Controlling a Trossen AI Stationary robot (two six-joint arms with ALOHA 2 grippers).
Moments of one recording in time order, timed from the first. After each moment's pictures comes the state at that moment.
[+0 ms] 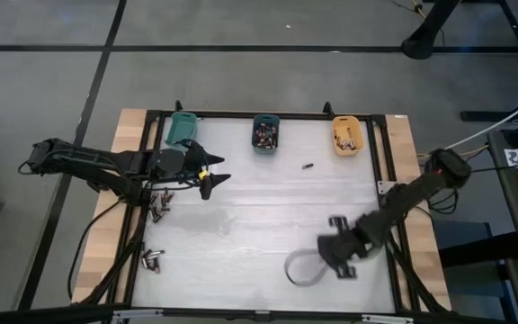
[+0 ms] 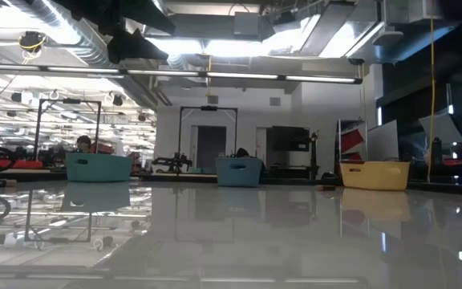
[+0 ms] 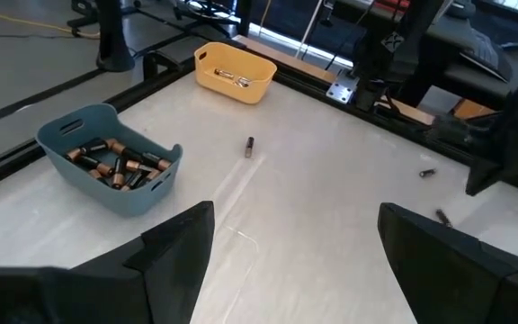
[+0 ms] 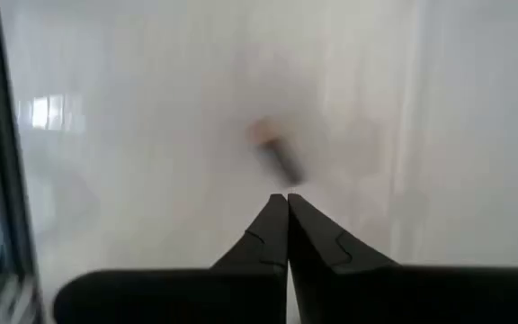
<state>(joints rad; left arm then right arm) -0.06 0.94 0.69 -0.12 -0.37 -0.39 0.64 1.54 1.05 -0.85 -0.01 0.61</state>
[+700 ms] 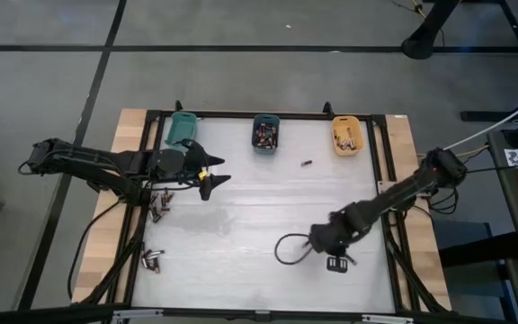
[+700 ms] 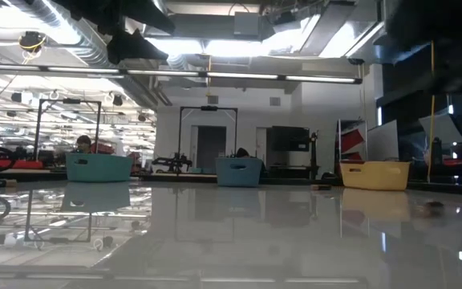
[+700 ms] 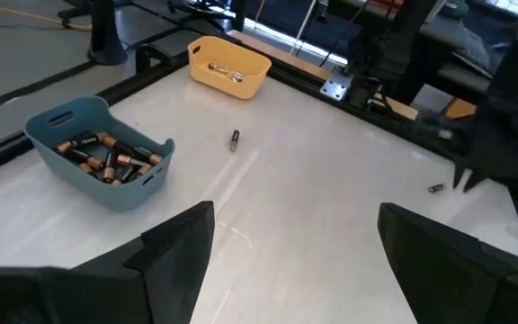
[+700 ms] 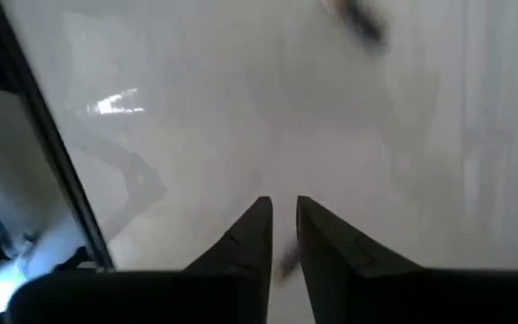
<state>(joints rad) -0.06 0.94 0.69 -0.13 -0.35 -0.41 0.52 1.57 1.10 -0.91 -0.25 0.70</state>
